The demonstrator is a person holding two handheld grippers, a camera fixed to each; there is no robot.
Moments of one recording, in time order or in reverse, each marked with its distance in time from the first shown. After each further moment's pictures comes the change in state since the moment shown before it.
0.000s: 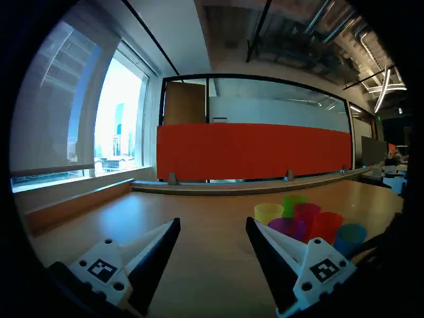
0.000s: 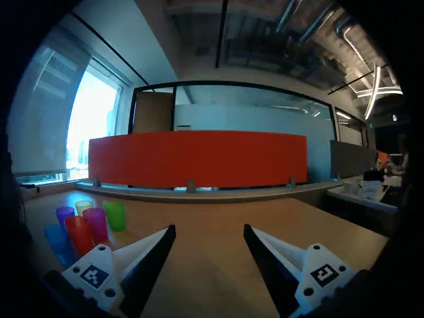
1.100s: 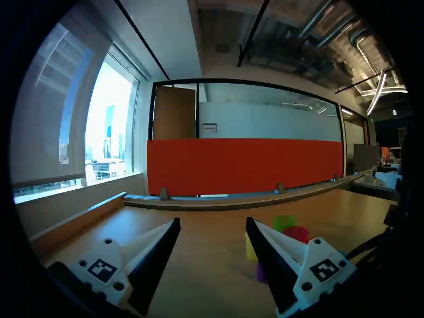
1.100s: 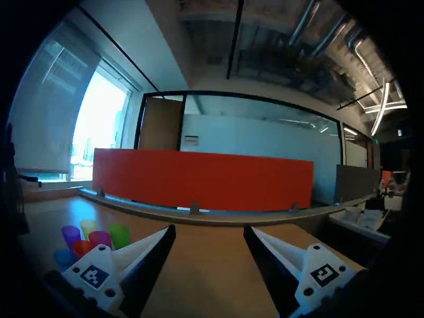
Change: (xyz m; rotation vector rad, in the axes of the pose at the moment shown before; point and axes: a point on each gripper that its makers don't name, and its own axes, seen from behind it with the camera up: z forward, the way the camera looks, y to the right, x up) left arm 0.081 0.006 0.006 -0.072 0.017 0.009; right arm 0.094 -0.012 0.012 0.042 0.055 -0.071
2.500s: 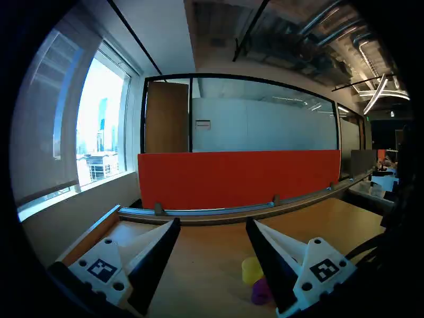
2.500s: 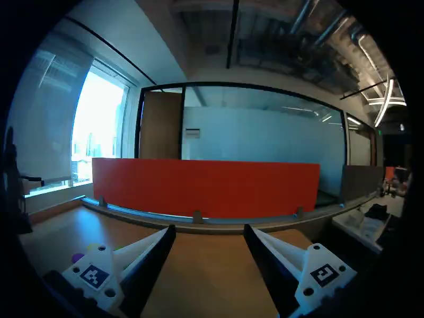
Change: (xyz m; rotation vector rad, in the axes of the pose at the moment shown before) left arm 0.104 -0.003 0.045 -0.055 -0.067 0.003; right arm 0.085 0.009 0.041 0.029 -0.091 0.037
